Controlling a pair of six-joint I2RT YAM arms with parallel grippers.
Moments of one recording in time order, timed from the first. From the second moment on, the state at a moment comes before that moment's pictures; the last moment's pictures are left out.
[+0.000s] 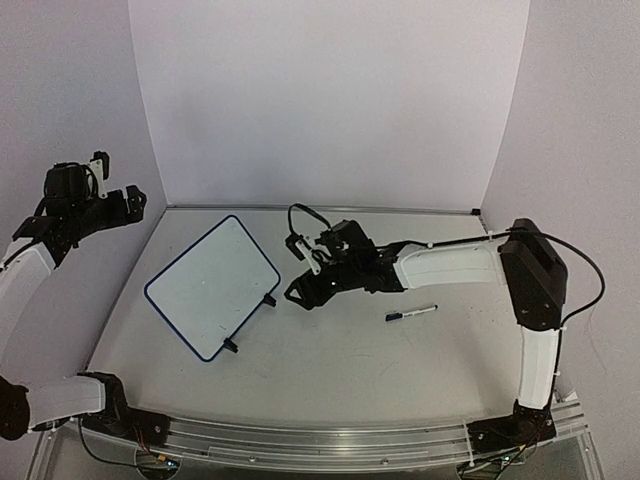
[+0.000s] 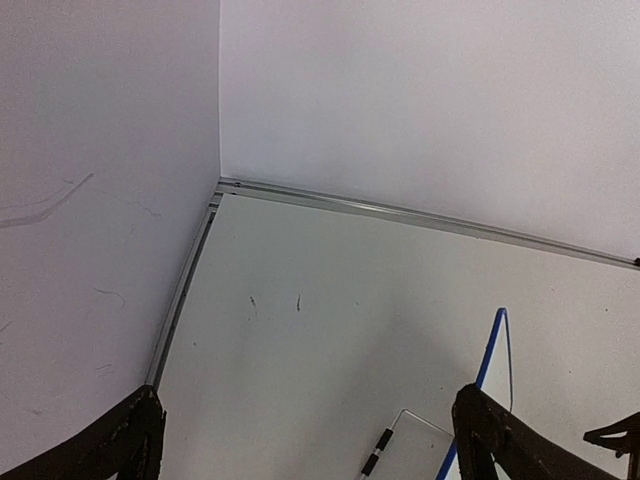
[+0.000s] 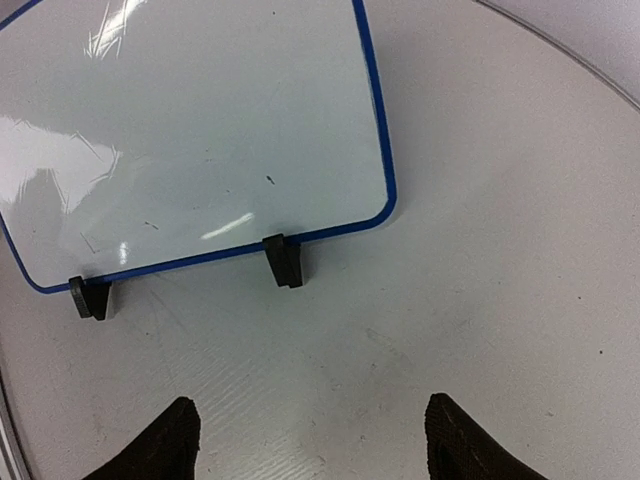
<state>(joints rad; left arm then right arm) -0.02 0.98 1.03 -0.43 -0.01 -0.16 0.89 1.99 1.38 -0.07 -0.13 0.06</state>
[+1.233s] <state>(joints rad) -0.02 0.99 1.01 -0.41 0.11 -0.21 0.97 2.48 1.88 -0.18 -0.03 -0.04</state>
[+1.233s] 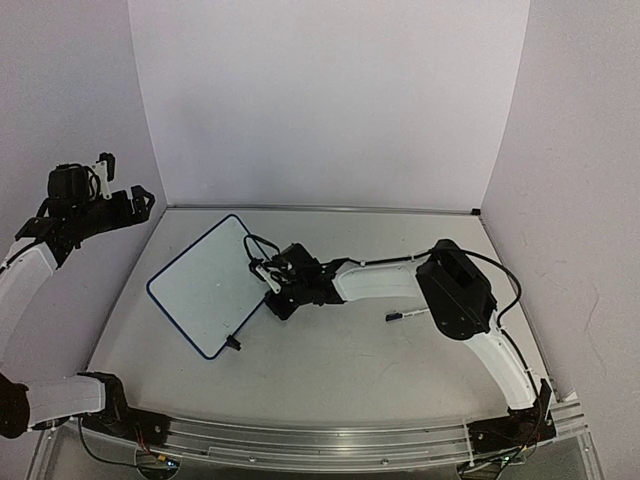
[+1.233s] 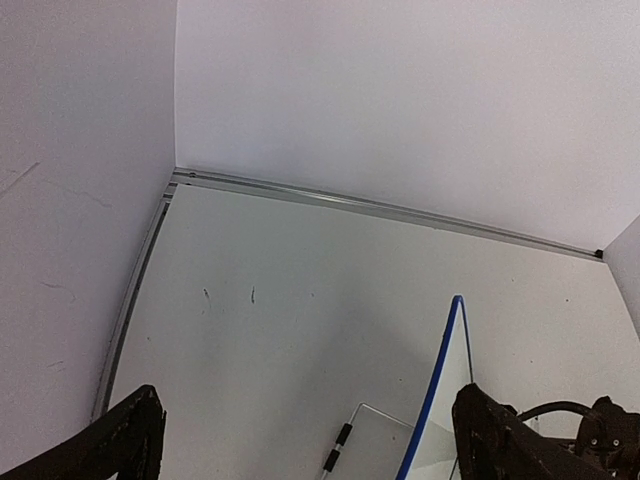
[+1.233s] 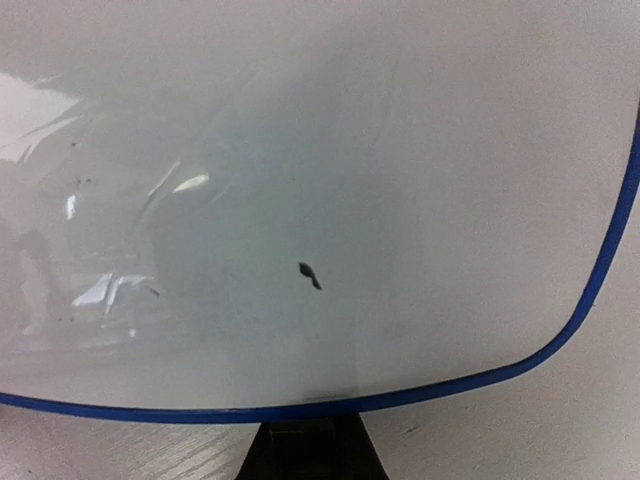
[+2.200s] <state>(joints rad) -0.02 0.99 1.01 -0.40 0.13 -0.22 0.95 2.13 1.31 -0.18 0.66 0.43</state>
